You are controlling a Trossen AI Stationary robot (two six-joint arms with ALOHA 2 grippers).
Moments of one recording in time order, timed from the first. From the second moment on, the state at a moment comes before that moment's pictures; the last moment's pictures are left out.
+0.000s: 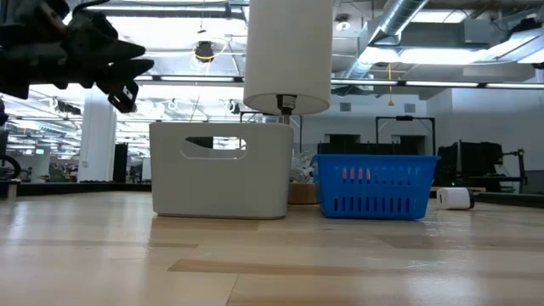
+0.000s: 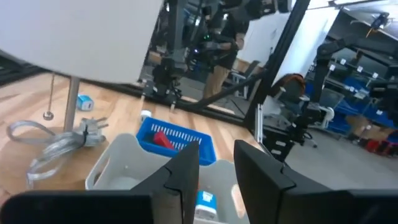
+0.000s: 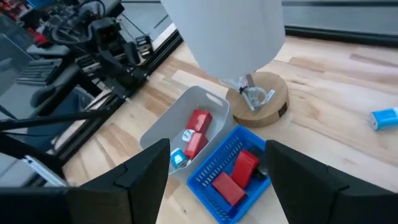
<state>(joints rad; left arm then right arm) 0.16 0.45 0.01 0.49 0.28 -0.34 0.87 1.26 1.34 -1.33 1.05 1.73</state>
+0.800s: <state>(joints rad) 0.11 0.41 0.01 0.53 0.12 -0.45 0.27 1.16 1.11 -1.21 0.26 0.64</state>
